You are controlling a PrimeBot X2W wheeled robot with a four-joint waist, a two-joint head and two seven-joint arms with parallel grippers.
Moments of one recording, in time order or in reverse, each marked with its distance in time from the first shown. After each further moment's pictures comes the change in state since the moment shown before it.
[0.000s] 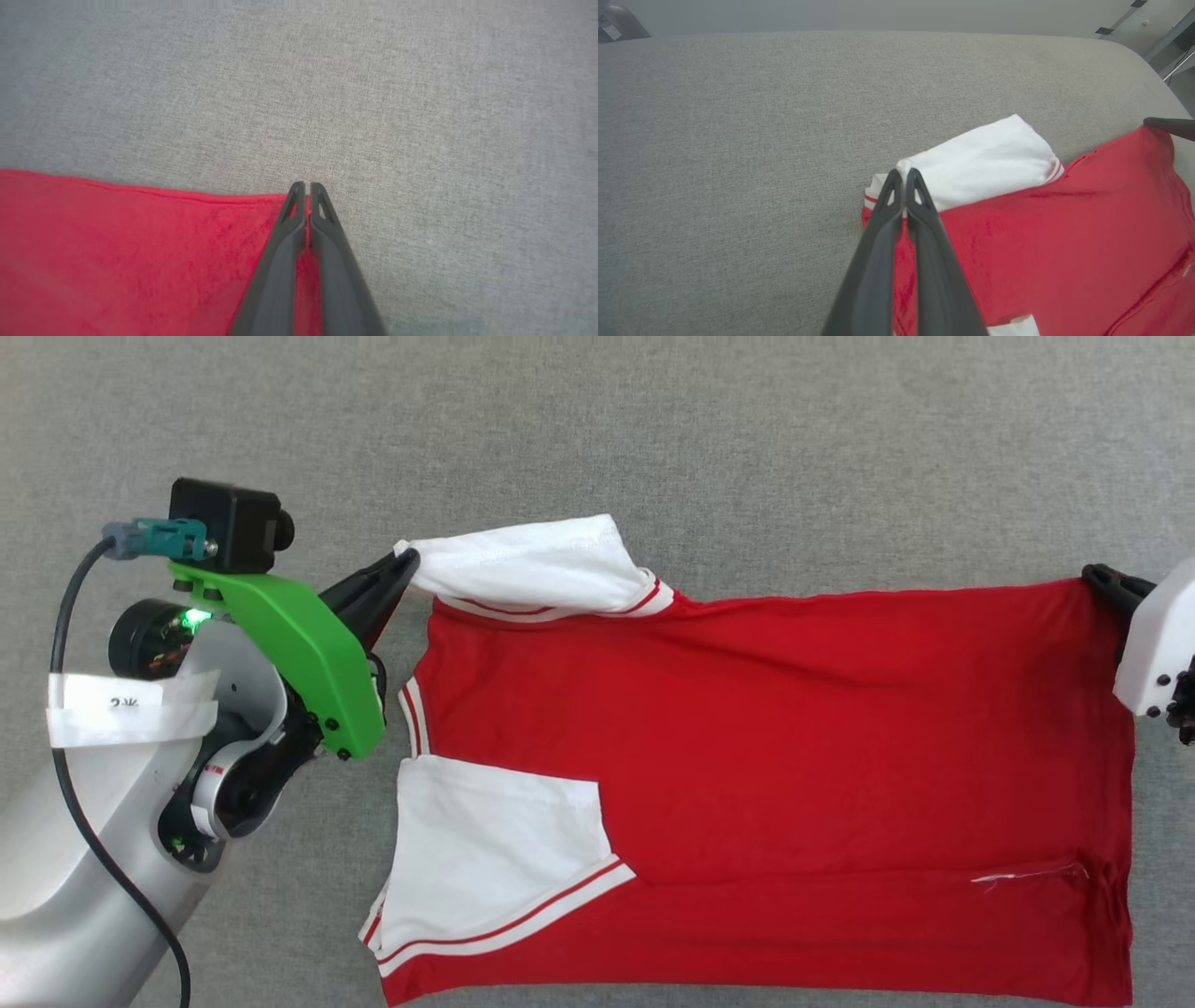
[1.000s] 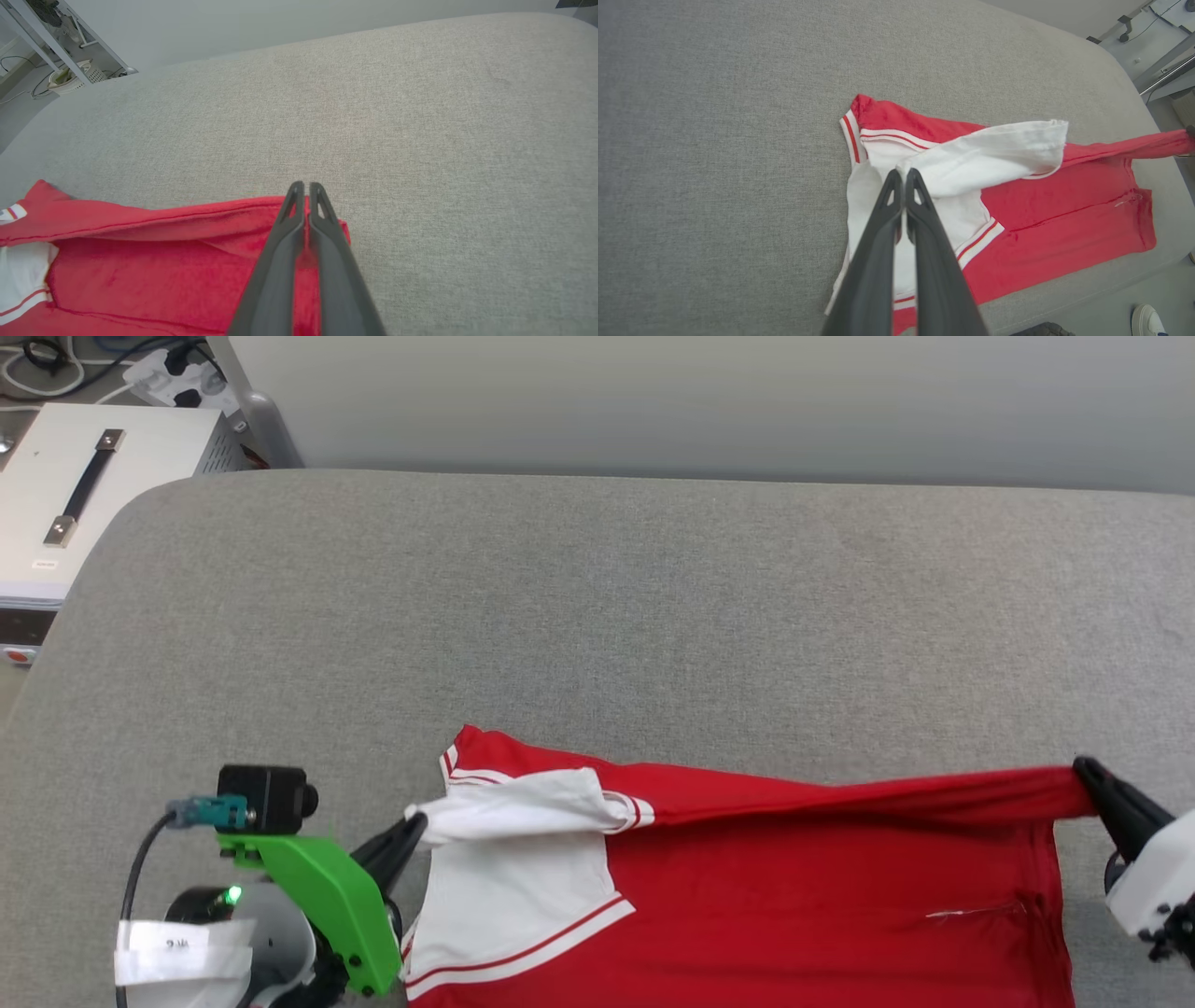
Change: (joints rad) left arm 0.433 0.014 -0.016 -0.061 -0.089 0.092 -0.136; right arm 0.502 0.039 -0.156 -0.192 0.143 0.000 -0.284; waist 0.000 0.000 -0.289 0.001
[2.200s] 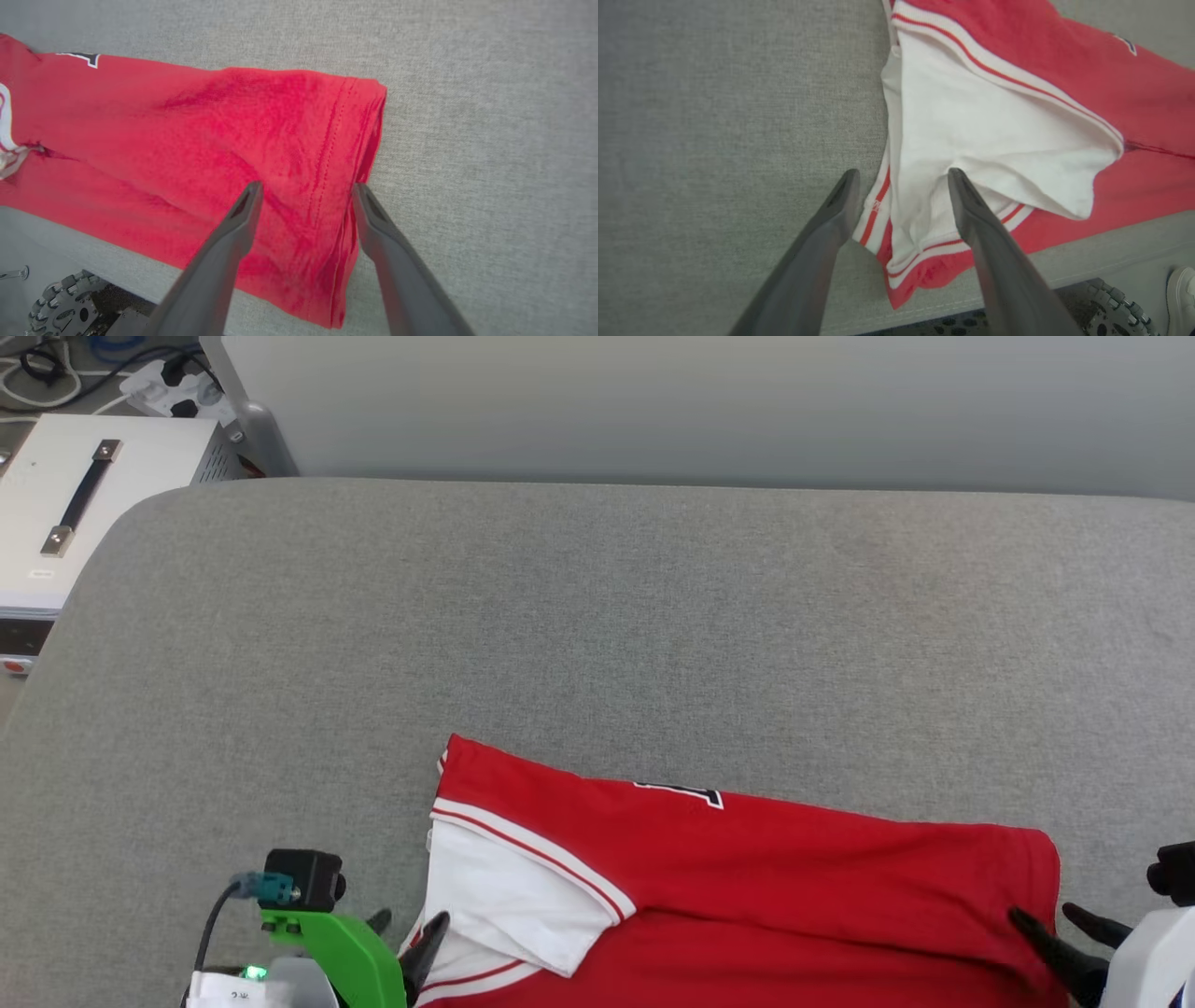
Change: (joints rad) left arm 0.044 -0.063 -0.113 0.256 0.055 -0.056 -0.026; right arm 0.188 -0.092 0.127 -0.074 0.060 0.000 0.148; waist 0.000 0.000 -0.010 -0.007
